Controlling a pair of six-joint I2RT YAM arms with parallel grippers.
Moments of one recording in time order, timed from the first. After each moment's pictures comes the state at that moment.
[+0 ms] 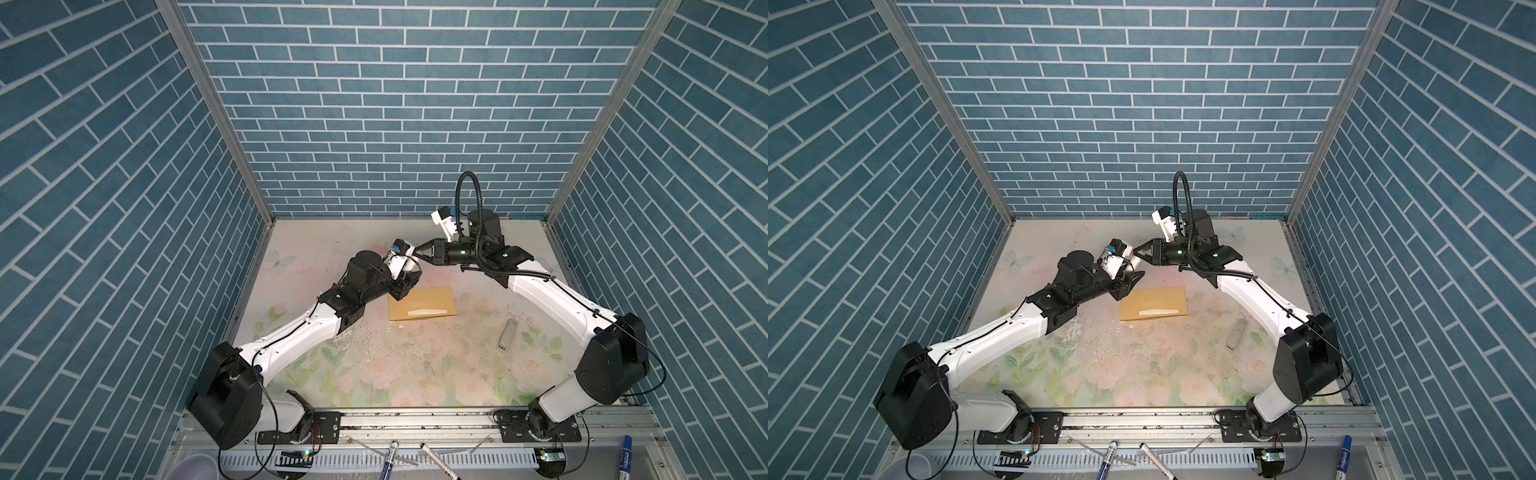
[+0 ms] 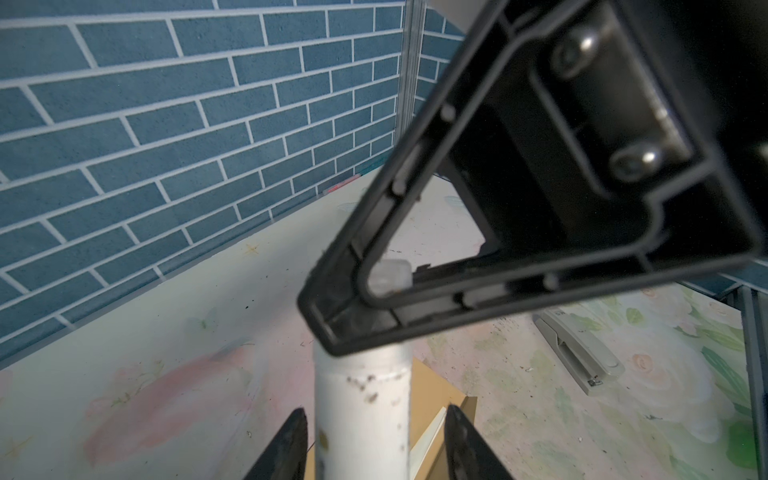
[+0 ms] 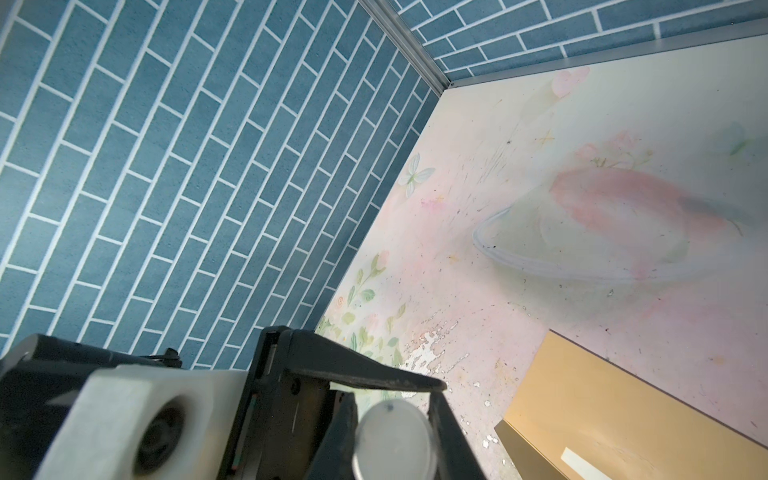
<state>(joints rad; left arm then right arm) -0.65 1.35 0.91 0.13 0.22 0.01 0.58 1.57 1.35 -0.24 -0.70 0.54</state>
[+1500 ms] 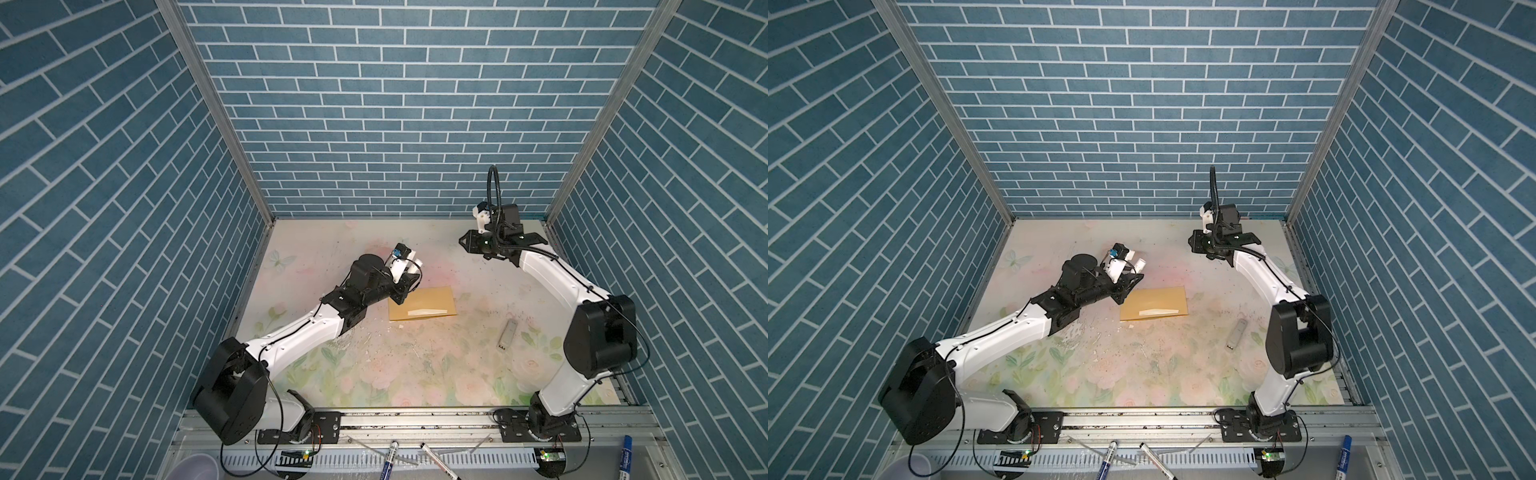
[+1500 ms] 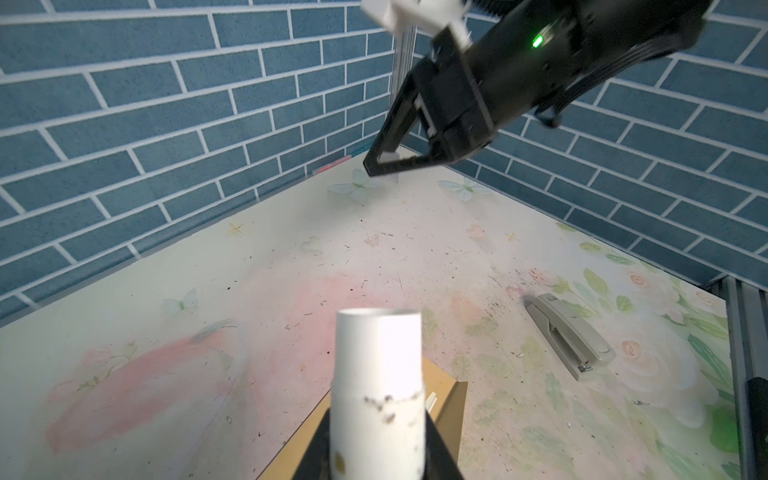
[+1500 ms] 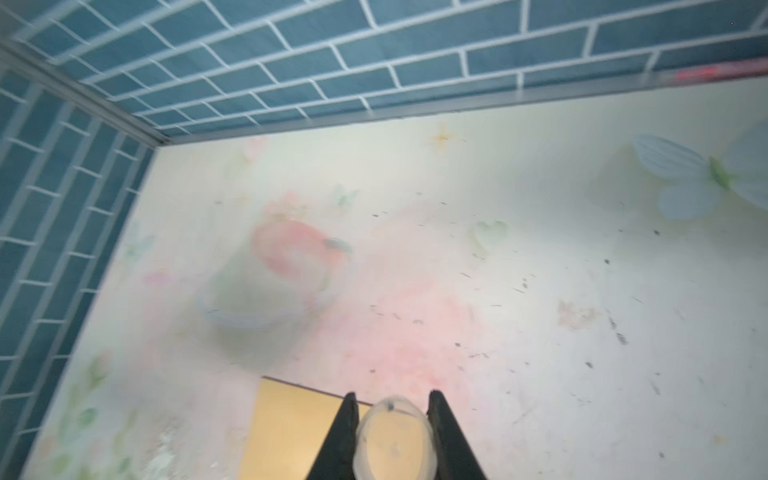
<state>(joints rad) -0.65 1.37 0.88 0.15 0.23 -0.02 0.31 1.76 1.44 -0.45 -0.20 0.25</state>
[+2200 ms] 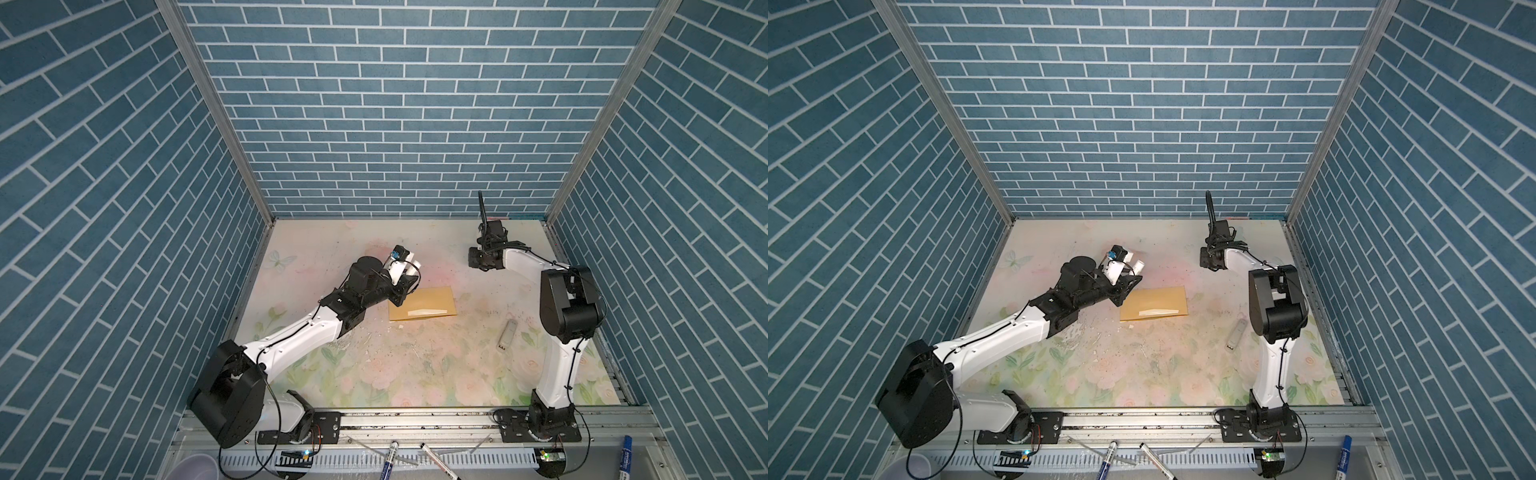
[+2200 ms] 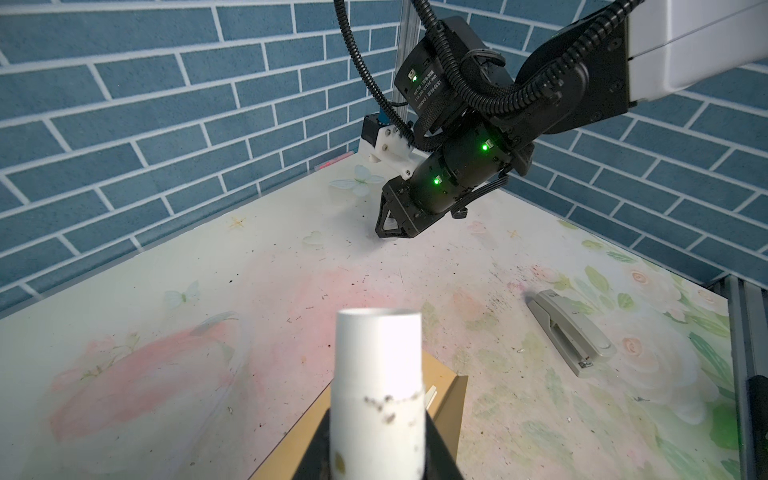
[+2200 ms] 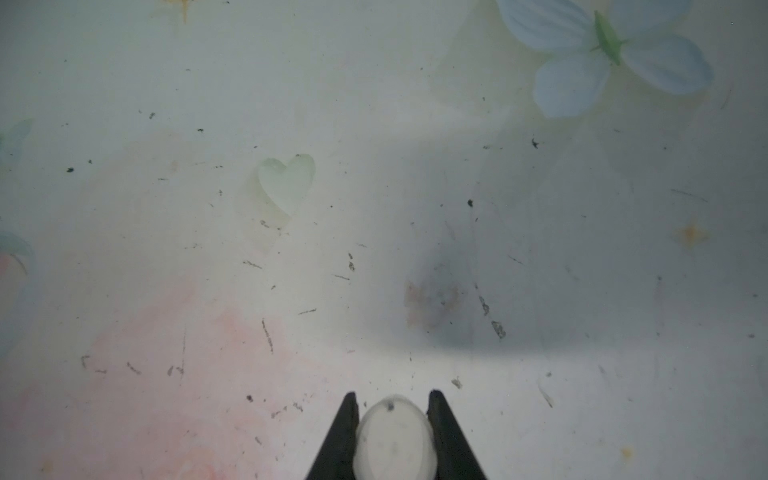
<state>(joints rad) -0.65 1.36 0.86 0.15 0.23 -0.02 0.26 2.02 1.43 -0.38 0.03 0.20</state>
